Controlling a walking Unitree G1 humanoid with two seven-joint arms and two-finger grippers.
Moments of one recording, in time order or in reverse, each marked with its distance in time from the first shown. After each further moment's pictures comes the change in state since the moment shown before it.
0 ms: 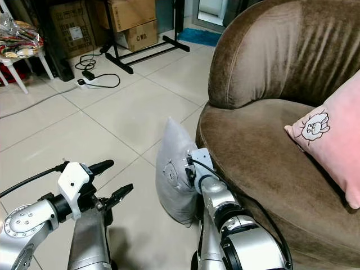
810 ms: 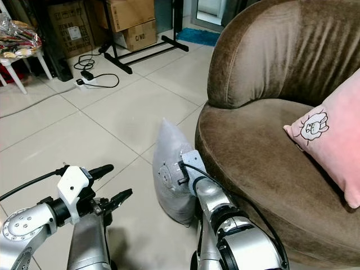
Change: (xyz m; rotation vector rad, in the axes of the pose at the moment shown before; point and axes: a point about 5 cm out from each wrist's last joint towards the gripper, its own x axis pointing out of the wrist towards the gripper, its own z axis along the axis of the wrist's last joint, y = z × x) left arm -0.004 -0.003 -0.006 -0.013 0.026 -0.011; right arm 0.000 0.013 0.000 -0.115 -0.038 0.072
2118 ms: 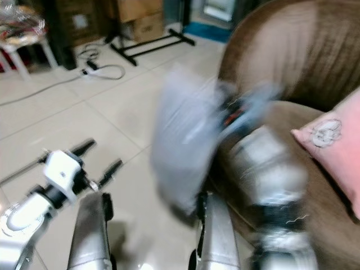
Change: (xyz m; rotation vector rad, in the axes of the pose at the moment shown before) left arm -0.002 0.023 0.032 0.133 -0.171 0.326; right arm -0.144 -0.143 0.165 0.424 -0.894 -0.039
